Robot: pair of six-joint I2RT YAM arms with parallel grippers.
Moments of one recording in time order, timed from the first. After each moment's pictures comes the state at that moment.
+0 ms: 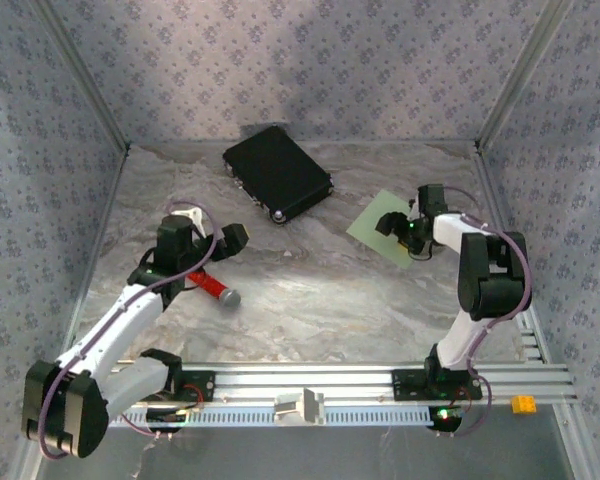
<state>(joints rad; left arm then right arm) -0.32 0.99 0.62 -0.19 0.18 -0.63 0.03 1.74 0.97 -0.33 -0.36 0.50</state>
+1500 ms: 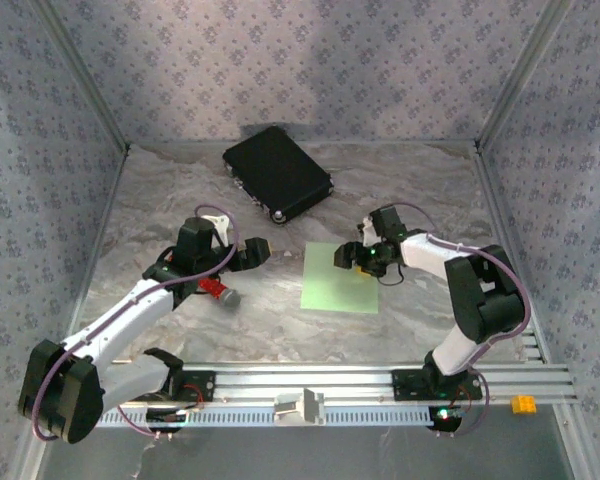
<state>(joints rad) -0.47 1.08 0.63 -0.18 0.31 -0.63 0.36 1.64 0.83 -0.31 -0.46 0.46</state>
